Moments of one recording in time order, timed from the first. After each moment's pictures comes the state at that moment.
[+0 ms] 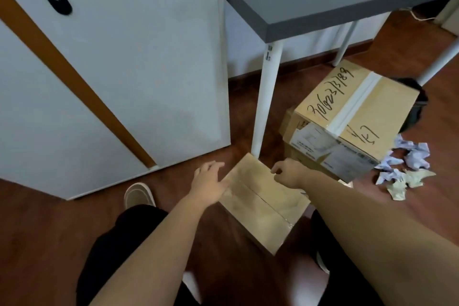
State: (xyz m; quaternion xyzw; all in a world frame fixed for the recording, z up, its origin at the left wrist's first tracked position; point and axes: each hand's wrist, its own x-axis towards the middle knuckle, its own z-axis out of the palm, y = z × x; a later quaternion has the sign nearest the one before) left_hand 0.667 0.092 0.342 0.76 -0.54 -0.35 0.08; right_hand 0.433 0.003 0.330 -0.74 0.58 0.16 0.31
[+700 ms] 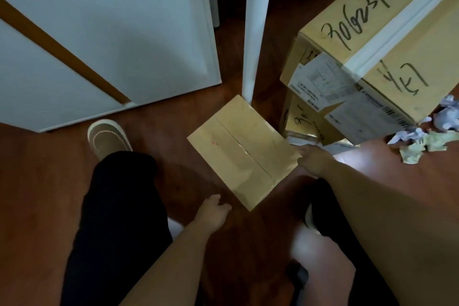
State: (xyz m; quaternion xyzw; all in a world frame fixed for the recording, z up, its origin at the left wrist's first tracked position) left_hand 0.549 0.196 0.168 0.78 -0.24 -0.58 0.04; right_hand 0.294 -0.004 0.153 -0.68 0.60 0.19 0.38
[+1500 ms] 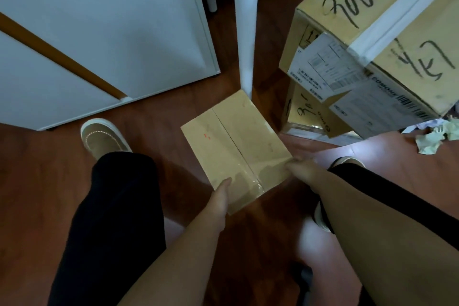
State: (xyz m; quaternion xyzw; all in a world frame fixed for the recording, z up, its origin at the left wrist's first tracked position) left_hand 0.526 0.190 0.080 0.75 0.12 -0.60 0.23; right_hand 0.307 0.039 0.102 -0.41 0.71 0.07 0.57
